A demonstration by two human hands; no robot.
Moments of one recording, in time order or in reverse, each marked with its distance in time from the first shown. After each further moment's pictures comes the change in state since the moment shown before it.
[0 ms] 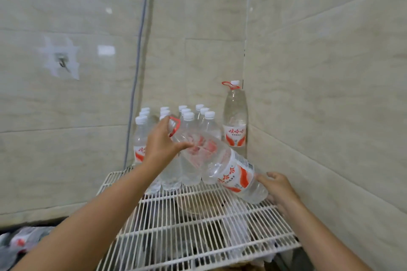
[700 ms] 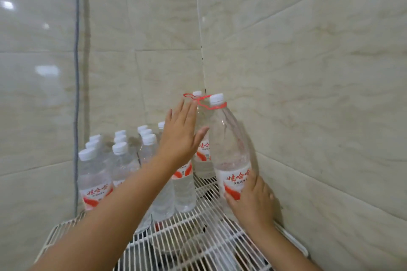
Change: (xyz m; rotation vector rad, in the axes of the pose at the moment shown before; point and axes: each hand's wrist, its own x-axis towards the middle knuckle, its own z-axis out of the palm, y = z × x) left_hand 0.067 0.050 0.083 0.357 -0.107 0.668; right_hand -0.011 -0.010 0.025 -0.864 0.448 -0.412
